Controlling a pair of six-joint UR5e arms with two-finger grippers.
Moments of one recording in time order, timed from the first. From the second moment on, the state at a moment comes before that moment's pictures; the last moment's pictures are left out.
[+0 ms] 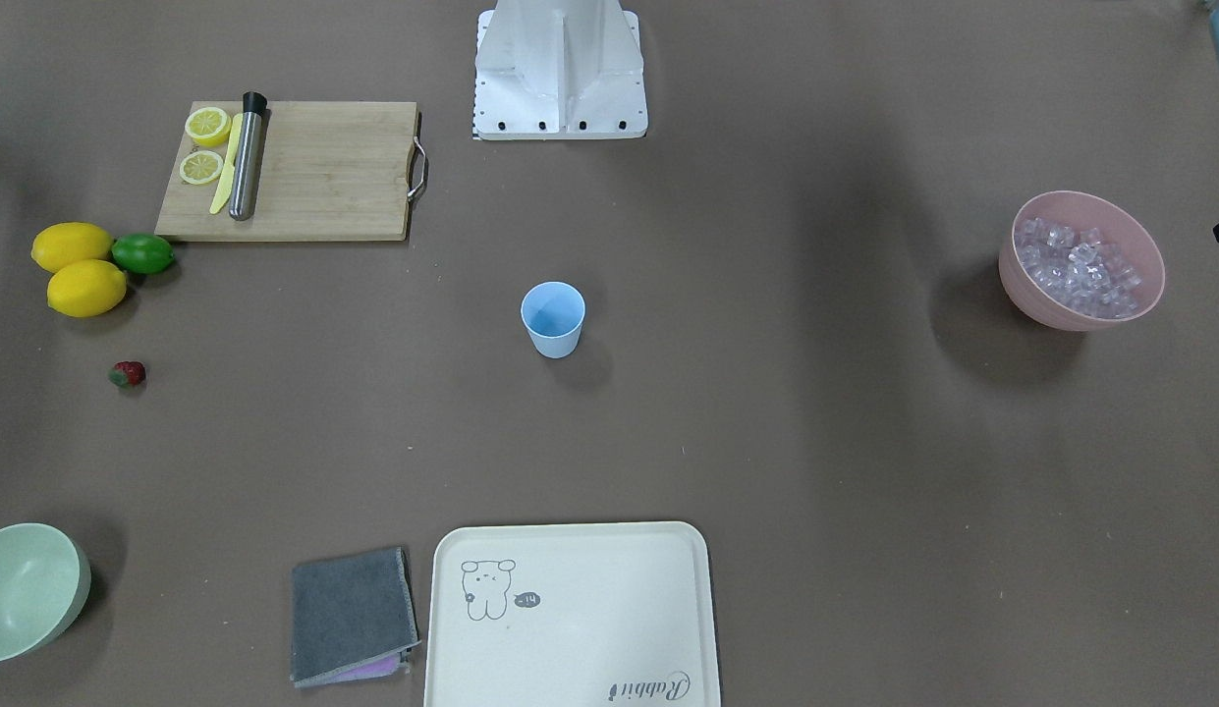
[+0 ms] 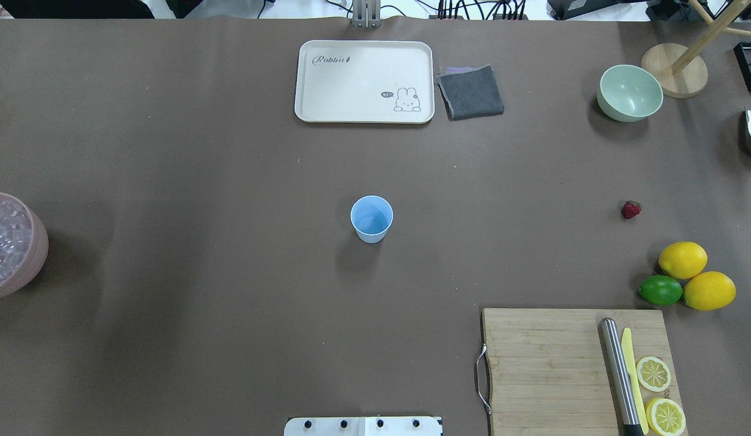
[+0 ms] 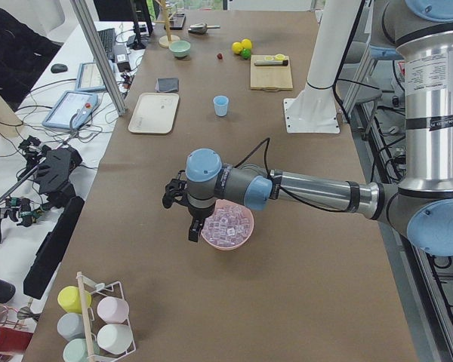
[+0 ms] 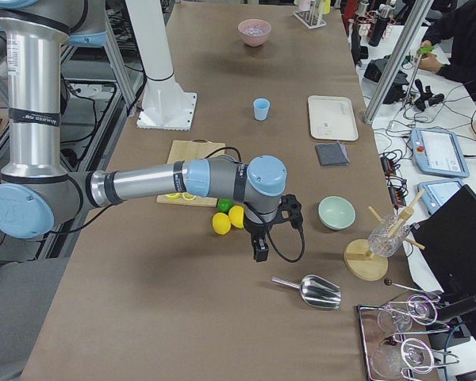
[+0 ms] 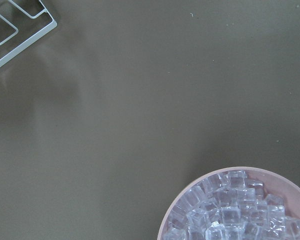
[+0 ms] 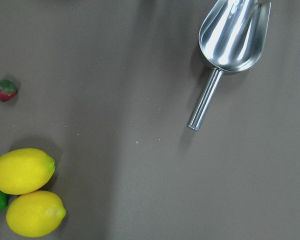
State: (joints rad) left arm -1.46 -1.45 -1.81 -1.73 -2.33 -0.05; right arm 1.60 -1.65 1.84 -1.83 2.32 -0.30
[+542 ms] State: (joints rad) left arm -1.46 -1.43 -1.83 -1.73 -2.34 -0.05; right arm 1.60 -1.67 1.83 -1.83 2.32 -0.31
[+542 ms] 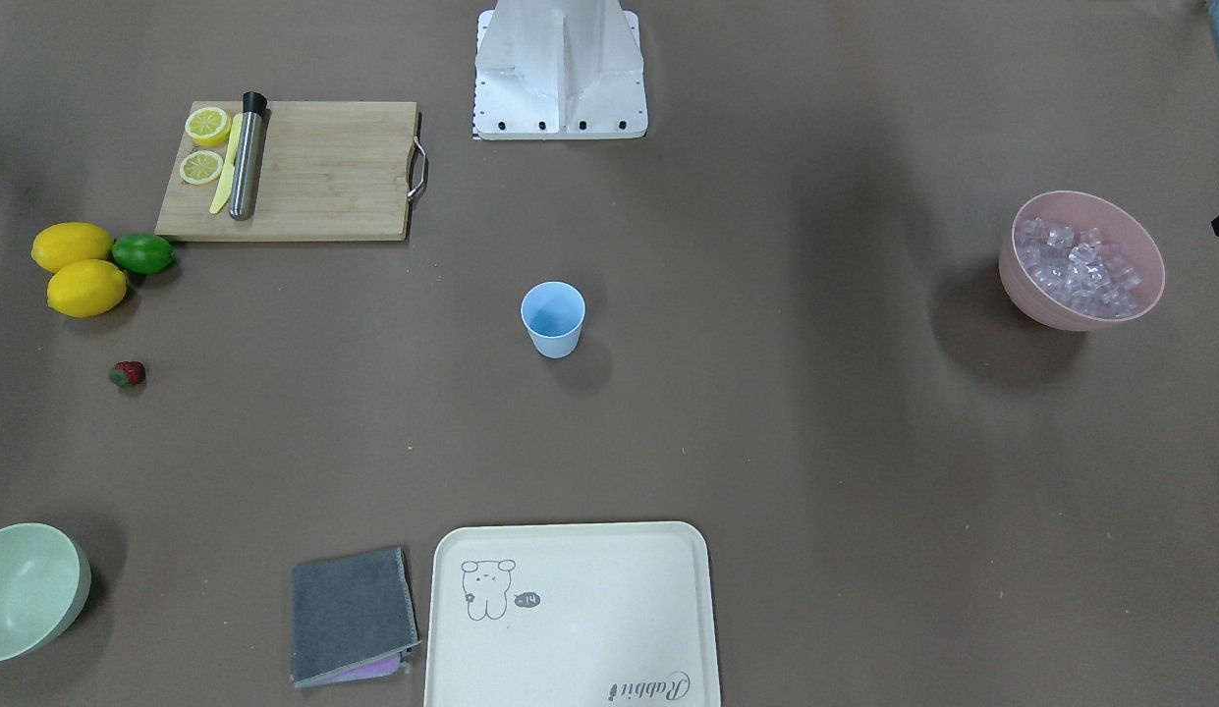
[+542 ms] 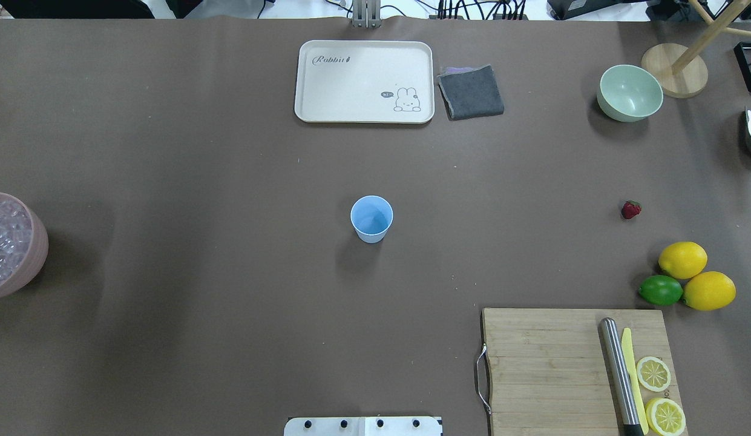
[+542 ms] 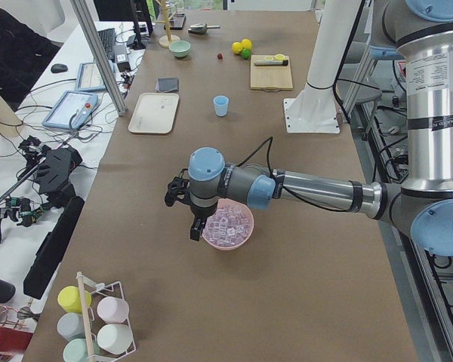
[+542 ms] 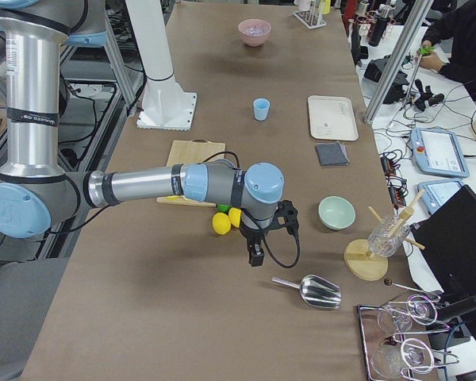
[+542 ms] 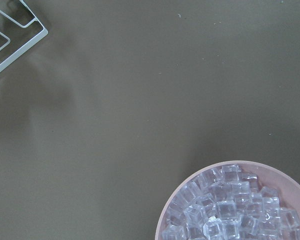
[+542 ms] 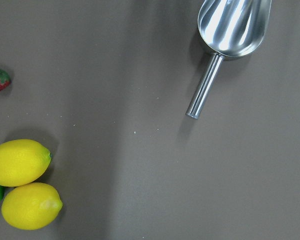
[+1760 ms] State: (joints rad) left arm -1.46 -1.42 -1.83 -1.73 -2.33 -0.05; right arm 1.60 -1.69 1.83 -1.83 2.35 -0.31
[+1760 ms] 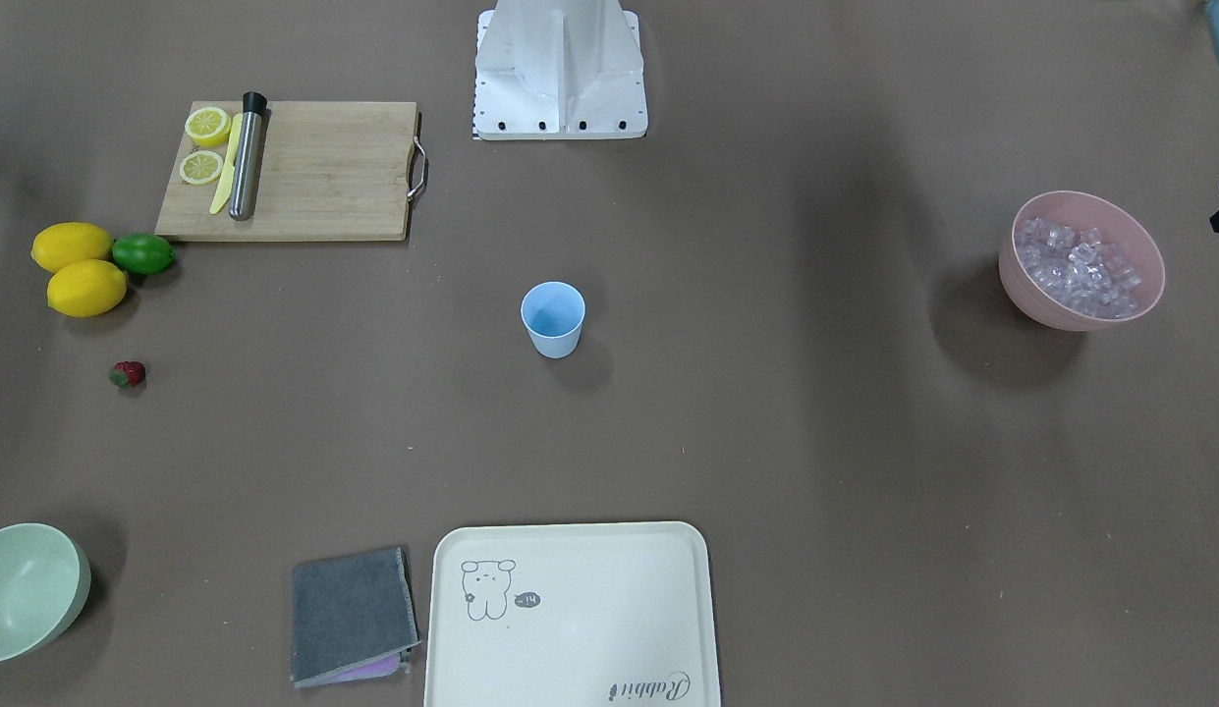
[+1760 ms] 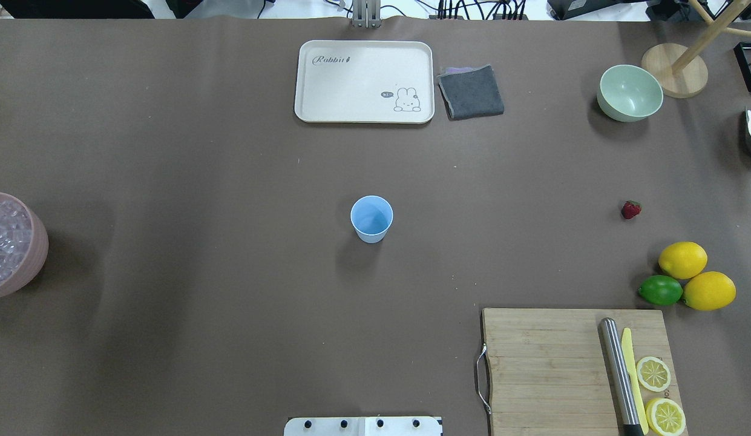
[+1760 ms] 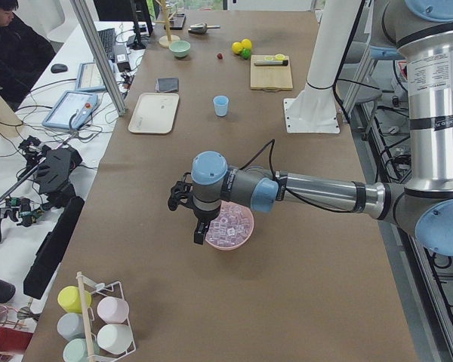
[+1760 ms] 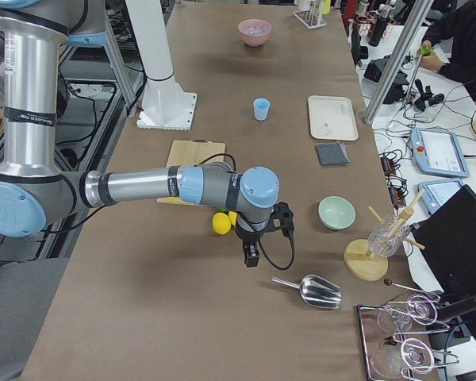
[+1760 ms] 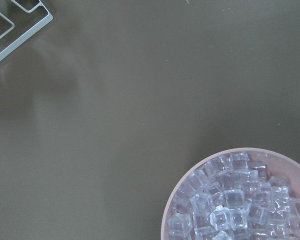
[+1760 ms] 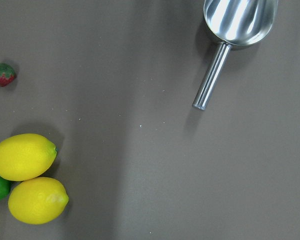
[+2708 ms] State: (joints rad) left arm -1.46 -1.39 -1.84 -1.74 -2.34 -0.06; right arm 1.60 -1.70 1.83 -1.82 2.36 -0.32
